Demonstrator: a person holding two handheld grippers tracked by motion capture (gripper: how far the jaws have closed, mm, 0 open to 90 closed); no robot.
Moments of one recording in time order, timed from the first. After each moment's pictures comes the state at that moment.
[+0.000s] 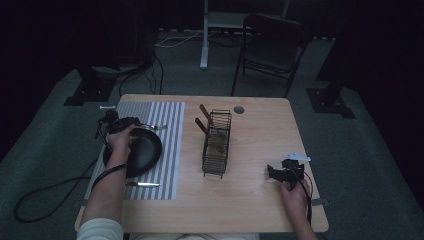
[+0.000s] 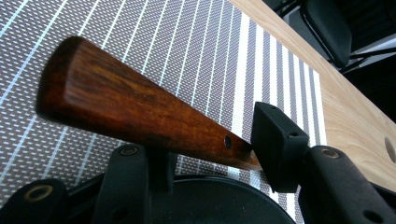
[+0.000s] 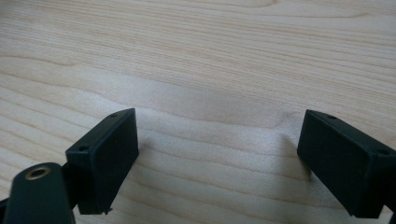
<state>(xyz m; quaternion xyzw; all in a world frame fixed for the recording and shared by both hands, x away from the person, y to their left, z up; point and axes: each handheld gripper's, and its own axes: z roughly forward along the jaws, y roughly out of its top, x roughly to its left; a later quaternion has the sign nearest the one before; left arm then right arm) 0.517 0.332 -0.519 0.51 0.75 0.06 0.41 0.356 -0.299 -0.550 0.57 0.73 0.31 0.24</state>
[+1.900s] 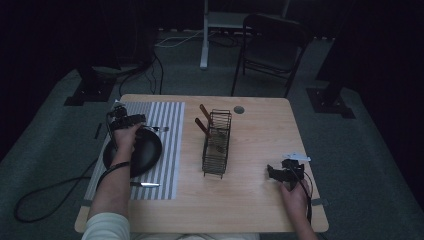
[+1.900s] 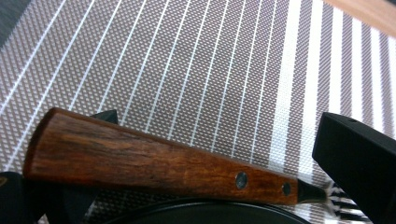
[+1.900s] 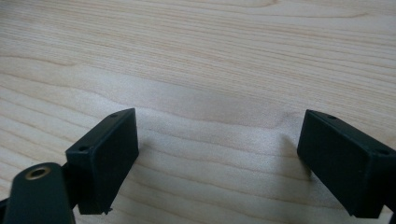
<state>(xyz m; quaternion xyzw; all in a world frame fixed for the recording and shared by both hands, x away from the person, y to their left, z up) 0.537 0.309 -0.515 0.55 0.77 0.12 0.28 0.356 -0.299 -0.550 0.57 0.73 0.31 0.24</state>
